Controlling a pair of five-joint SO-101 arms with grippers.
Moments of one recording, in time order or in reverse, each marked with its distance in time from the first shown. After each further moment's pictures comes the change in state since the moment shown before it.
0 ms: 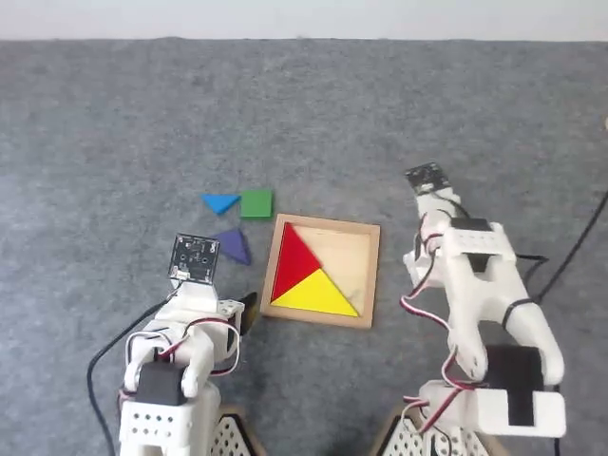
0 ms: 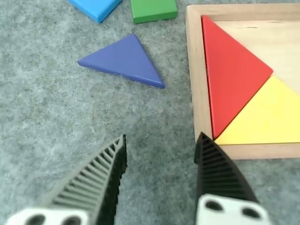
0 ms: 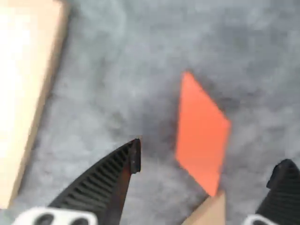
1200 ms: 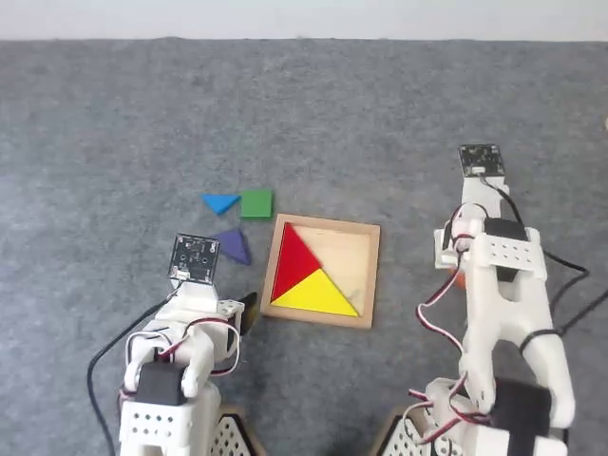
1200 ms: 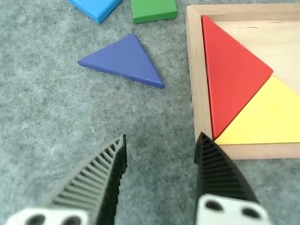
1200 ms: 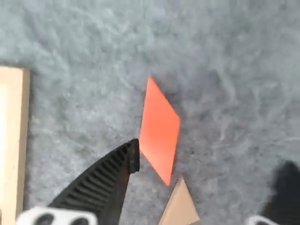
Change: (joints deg) left arm 0.0 0.0 0.0 0.0 0.0; right arm 8.2 -10.1 0.0 0.0 -9.8
